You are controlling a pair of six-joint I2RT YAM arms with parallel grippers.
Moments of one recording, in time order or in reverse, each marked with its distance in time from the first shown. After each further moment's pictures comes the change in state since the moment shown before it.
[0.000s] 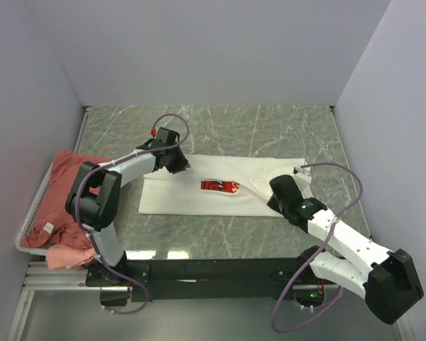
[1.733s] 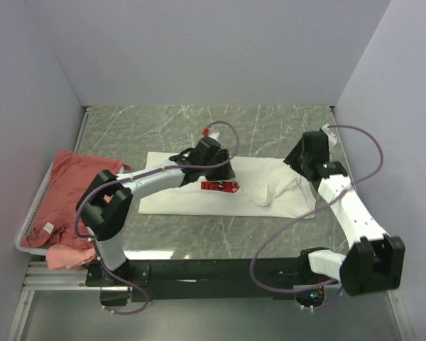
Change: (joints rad) left arm -0.333 -0.036 0.061 0.080 0.010 0.129; right arm -0.380 0.159 0.369 -0.031 -0.213 -0.228
